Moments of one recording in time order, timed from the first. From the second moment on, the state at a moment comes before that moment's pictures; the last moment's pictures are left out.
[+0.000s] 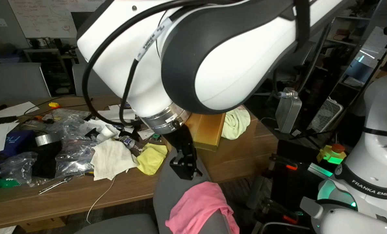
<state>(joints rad) 0.35 0.22 0.29 -1.97 -0.24 1.71 0.59</state>
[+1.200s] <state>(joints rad) 0.46 0.32 0.30 -1.99 -0.25 1.67 0.50</state>
